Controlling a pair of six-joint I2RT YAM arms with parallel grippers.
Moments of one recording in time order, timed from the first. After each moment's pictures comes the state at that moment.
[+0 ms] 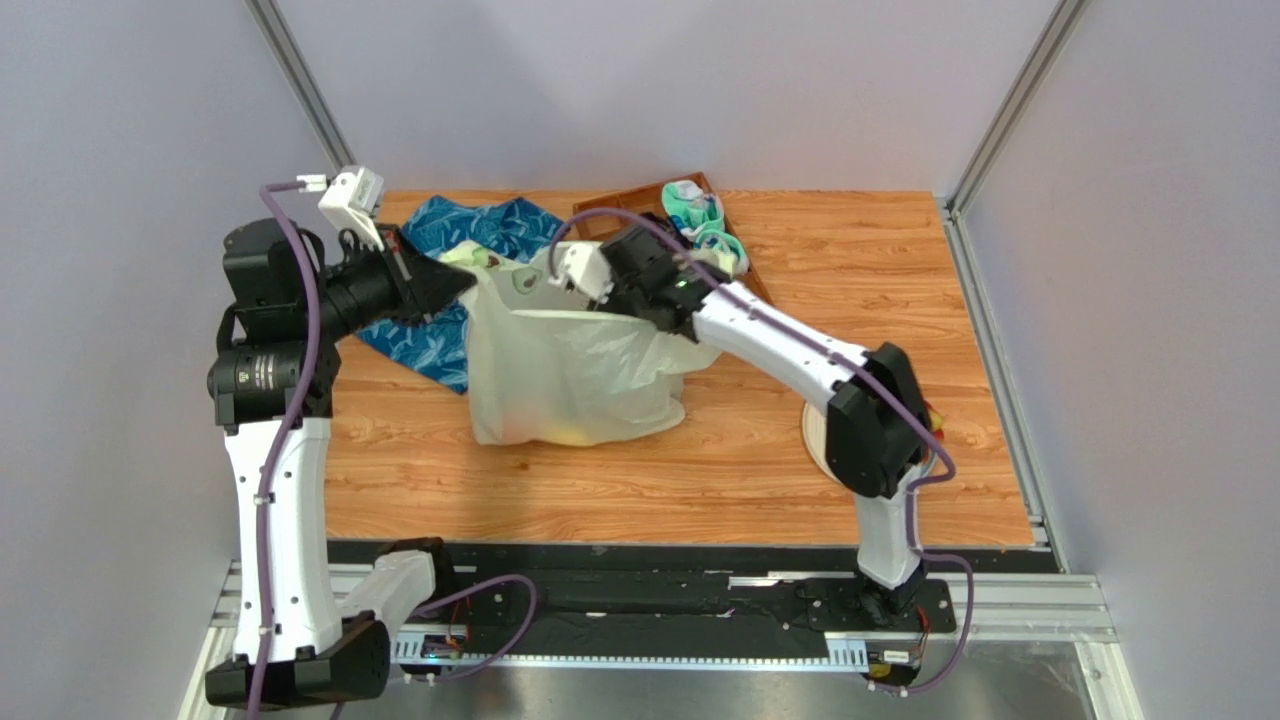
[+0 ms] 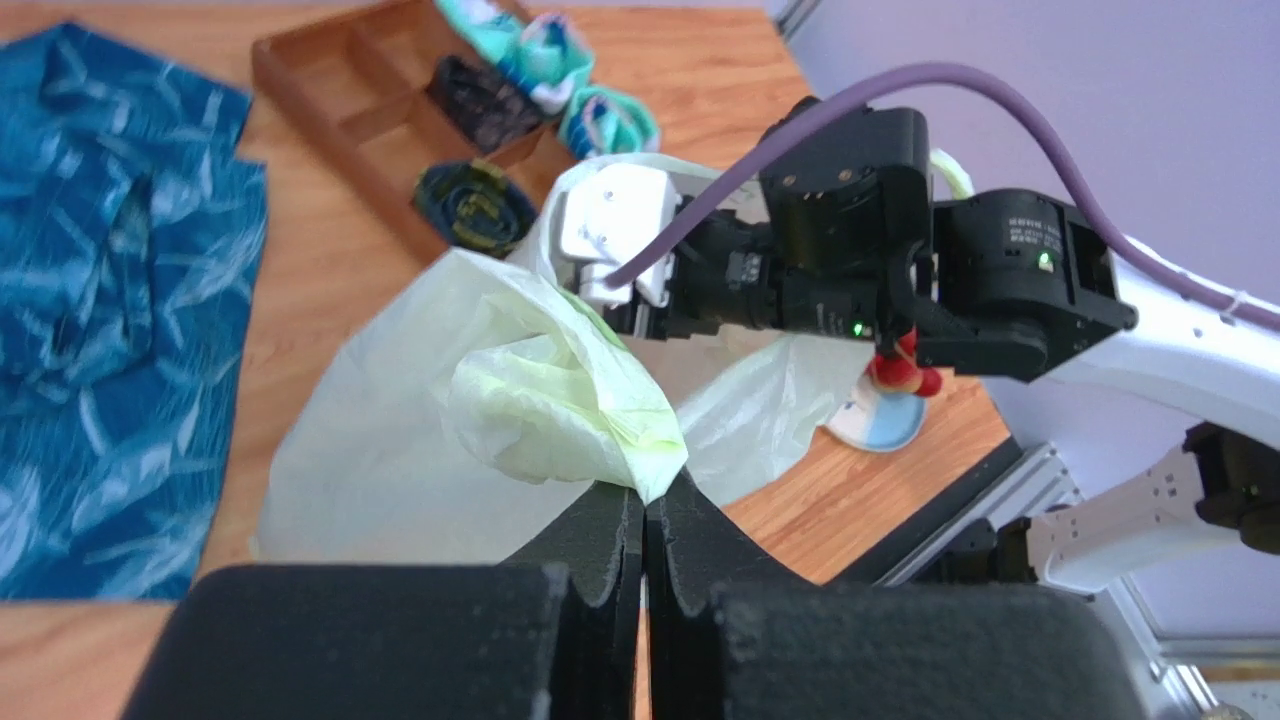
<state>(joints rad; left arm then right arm) 0.12 0.99 1.44 -0.79 0.75 -0.26 0.83 1.99 1.76 -0.59 0.18 -0.58</state>
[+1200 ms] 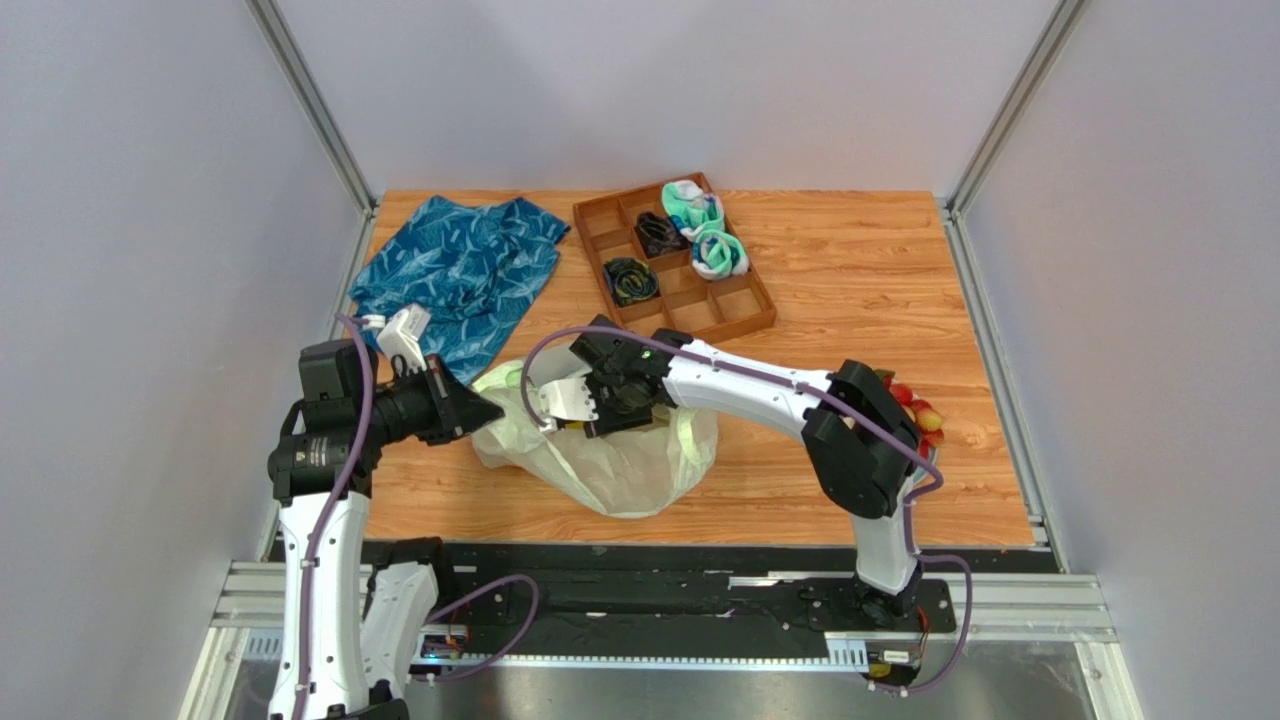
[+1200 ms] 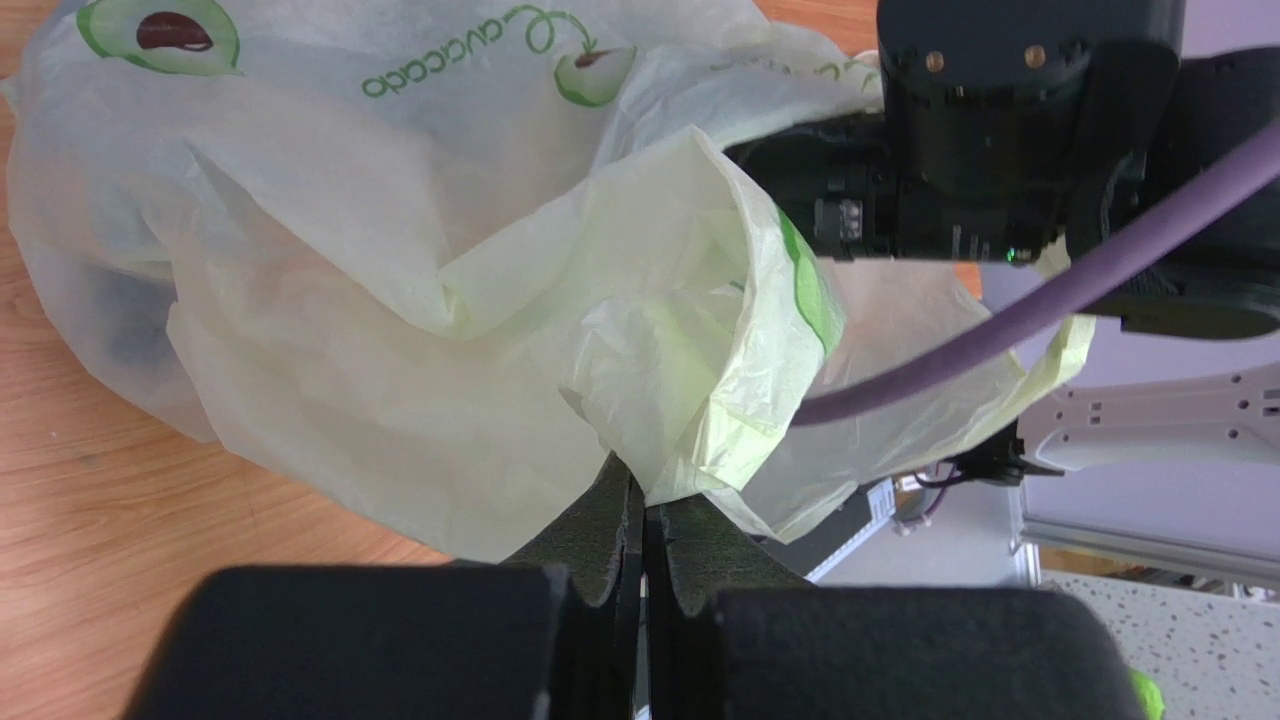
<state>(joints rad) 0.15 0.71 0.90 -0.92 0.79 -0.28 0.97 1.95 1.52 -0.68 -0.03 -0.93</state>
